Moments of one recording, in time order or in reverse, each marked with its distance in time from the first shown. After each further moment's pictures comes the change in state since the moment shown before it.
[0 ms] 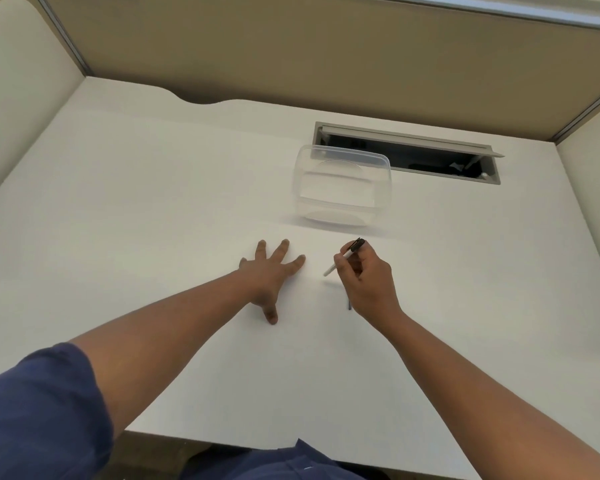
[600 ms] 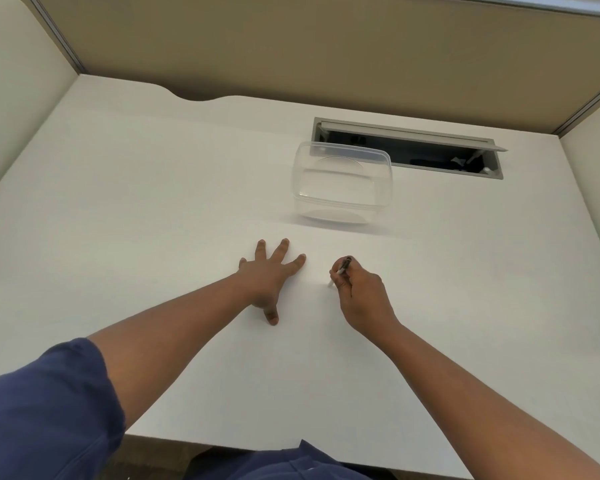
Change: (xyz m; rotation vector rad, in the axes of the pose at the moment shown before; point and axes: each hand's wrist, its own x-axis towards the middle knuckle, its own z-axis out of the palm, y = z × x) left_hand 0.007 -0.001 0.005 0.018 0.014 -0.002; right_hand -0.012 0.015 0.011 -0.269 -0.130 -0.010
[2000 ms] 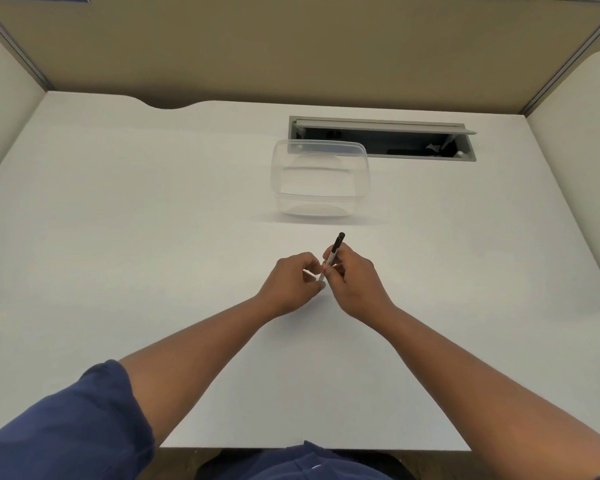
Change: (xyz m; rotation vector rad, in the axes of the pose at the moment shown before) left_hand -0.005 0.066 0.015 -0.920 0.444 0.197; right_hand -0.004 -0.010 -0.019 0.050 -0.001 0.008
